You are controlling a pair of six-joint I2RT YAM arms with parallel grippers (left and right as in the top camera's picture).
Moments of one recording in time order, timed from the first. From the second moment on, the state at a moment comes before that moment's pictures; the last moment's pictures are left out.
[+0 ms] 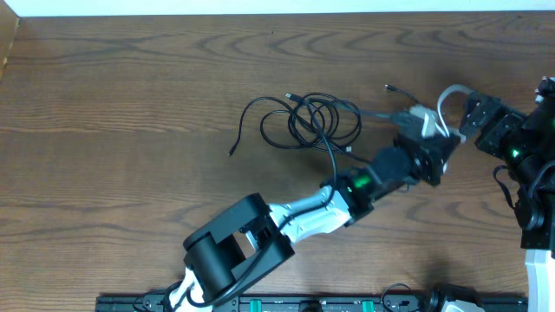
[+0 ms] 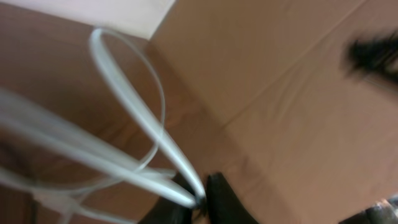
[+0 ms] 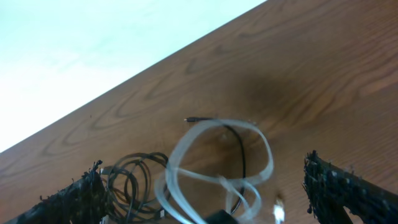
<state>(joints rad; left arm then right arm) -1.05 2.02 1.21 0.72 0.03 -0.71 -0.20 0.99 1.14 -0.72 -0.14 0.36</state>
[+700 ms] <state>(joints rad) -1.02 1.99 1.22 -0.01 0.26 -0.37 -0.20 1.13 1.14 -0.74 -0.19 0.36</state>
